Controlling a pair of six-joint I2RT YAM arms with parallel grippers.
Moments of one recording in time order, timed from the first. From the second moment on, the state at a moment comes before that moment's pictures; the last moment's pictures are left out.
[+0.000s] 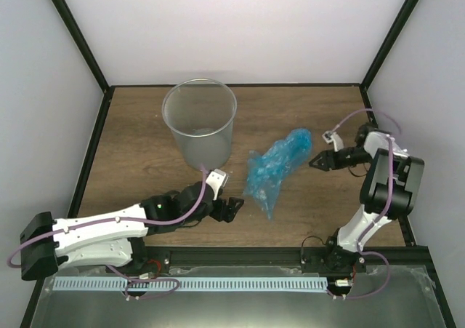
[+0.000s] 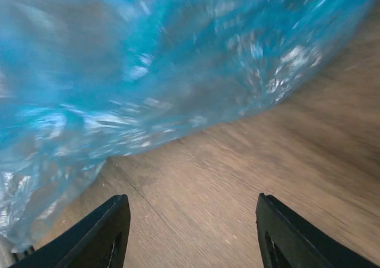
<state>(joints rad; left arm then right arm) -1.19 1.03 0.65 -0.22 -0.21 -0.62 -0.30 1.75 1.10 -0.96 -0.80 -0.72</state>
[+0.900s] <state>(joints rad) -1.19 1.14 0.51 -0.08 -0.28 -0.82 0.53 1.10 0.93 -0.96 -0.36 -0.67</state>
